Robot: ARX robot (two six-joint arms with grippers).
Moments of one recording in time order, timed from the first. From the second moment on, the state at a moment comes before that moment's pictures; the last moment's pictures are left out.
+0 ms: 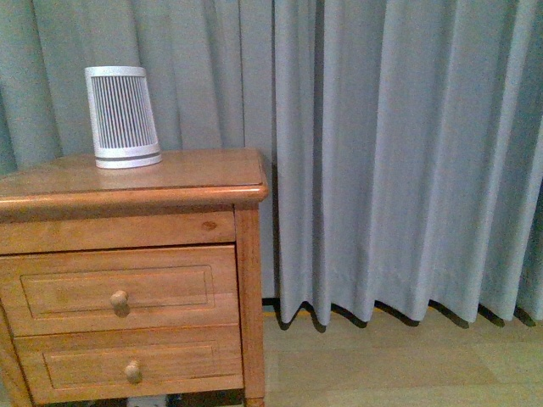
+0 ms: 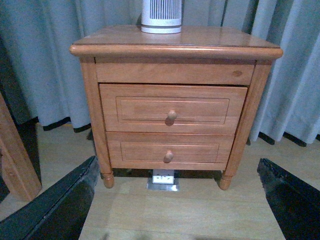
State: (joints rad) left arm 0.00 0.00 0.01 0.00 0.00 0.00; right arm 0.00 0.00 0.01 0.00 0.00 0.00
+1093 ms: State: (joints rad) left arm -0.18 2.10 0.84 1.15 -0.08 -0.06; right arm 0.00 0.00 0.01 0.00 0.00 0.00
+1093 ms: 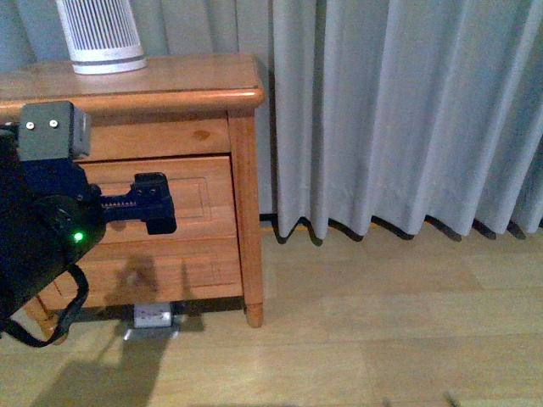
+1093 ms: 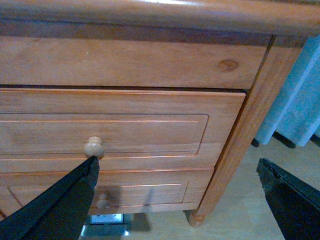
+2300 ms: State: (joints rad) left arm -0.05 2.57 1.39 1.05 -0.06 0.11; right arm 0.00 0.00 0.01 0.00 0.00 0.00
